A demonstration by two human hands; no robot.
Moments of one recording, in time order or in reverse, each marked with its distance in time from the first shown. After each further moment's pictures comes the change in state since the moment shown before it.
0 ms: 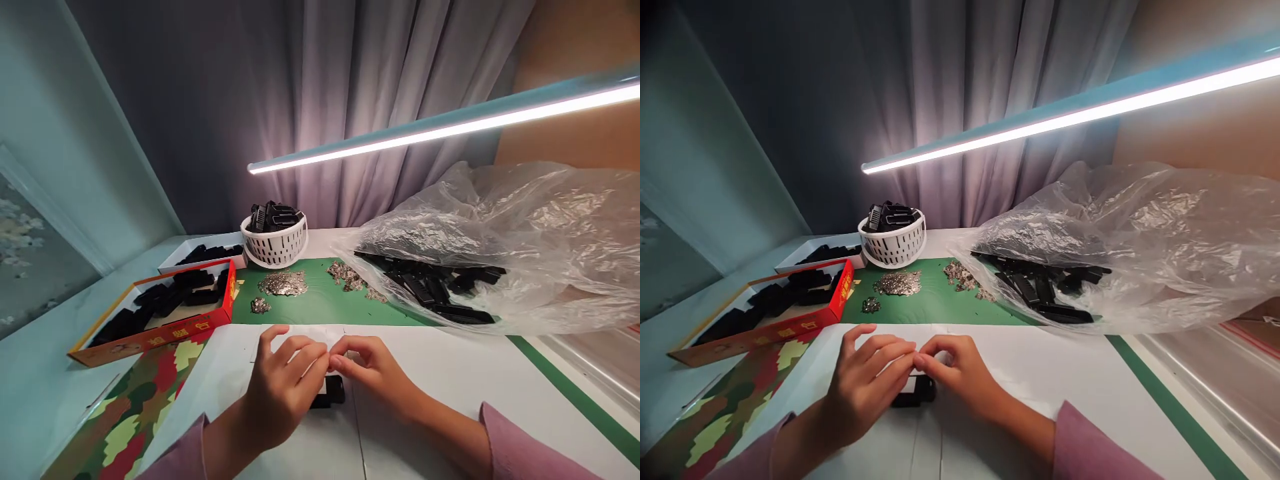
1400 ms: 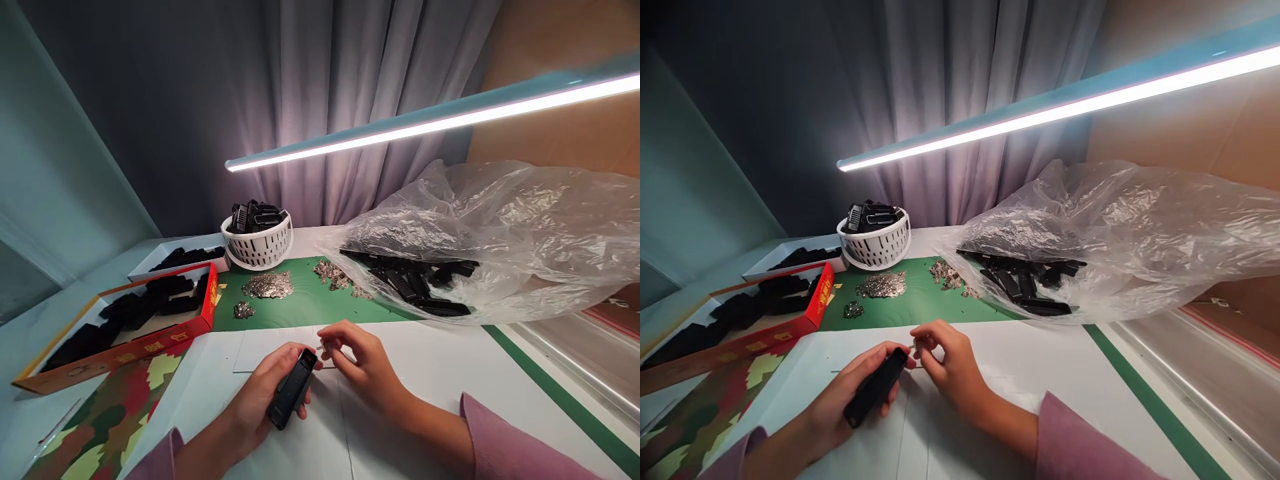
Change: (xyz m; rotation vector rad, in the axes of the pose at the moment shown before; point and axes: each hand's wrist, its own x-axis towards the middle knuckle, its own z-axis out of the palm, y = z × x) left_hand -0.003 -0.002 0.016 -1.730 -0.274 -1.198; right_hand -0.001 0.011 0.001 -0.142 0.252 -0.151
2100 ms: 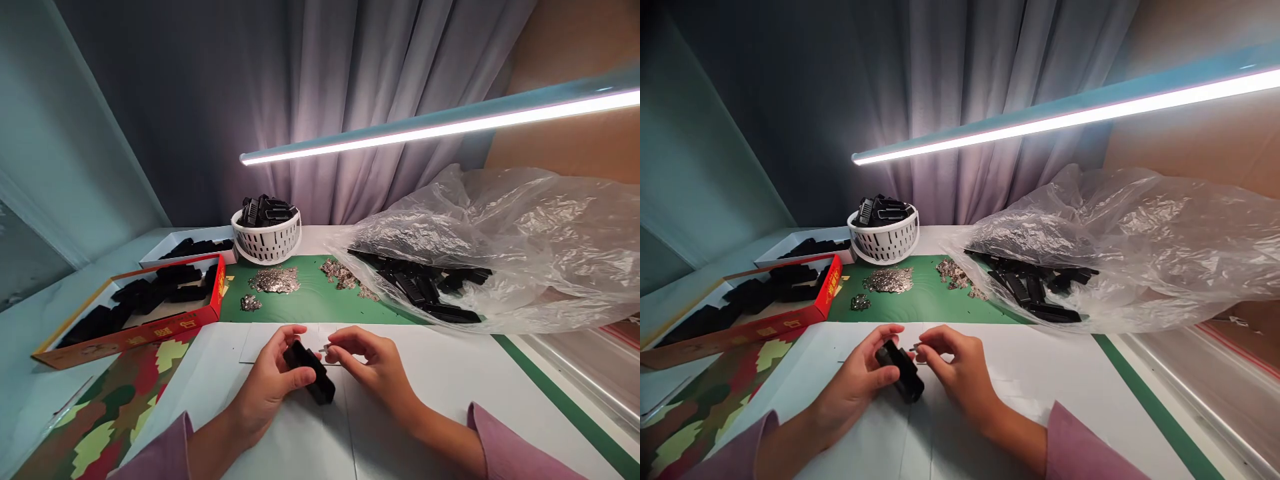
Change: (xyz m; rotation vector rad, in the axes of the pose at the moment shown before) left_hand 0.000 -0.004 -0.005 -0.041 0.116 0.152; right_hand -0.002 -0.011 -0.001 0.161 -0.012 0.192
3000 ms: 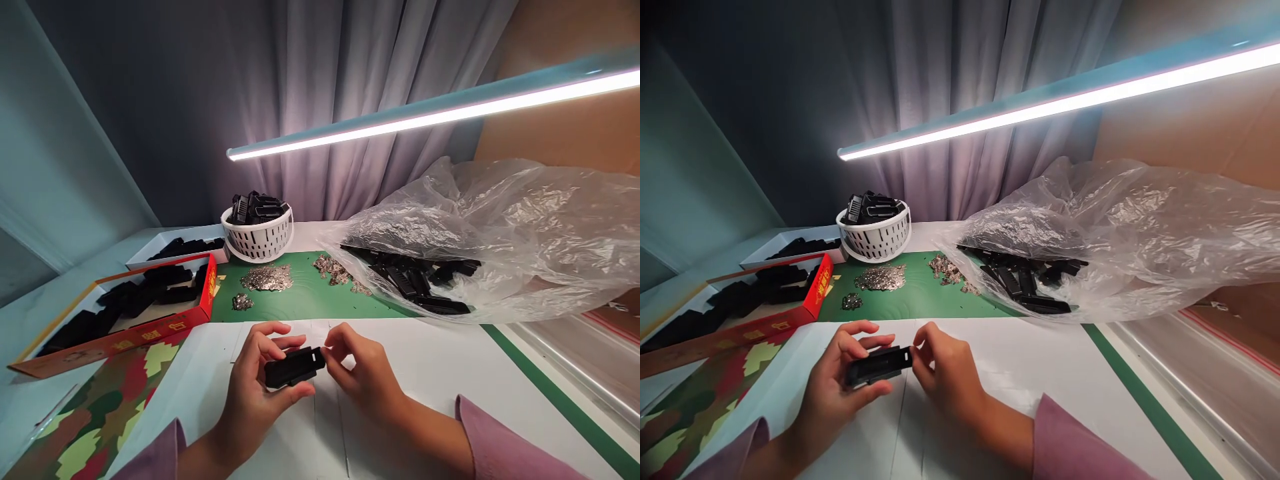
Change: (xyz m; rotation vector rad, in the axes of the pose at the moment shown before) left_hand -0.010 -0.008 0.001 0.413 0.058 0.528; right_hand -0.005 0.006 0.004 -0.297 0.003 -0.022
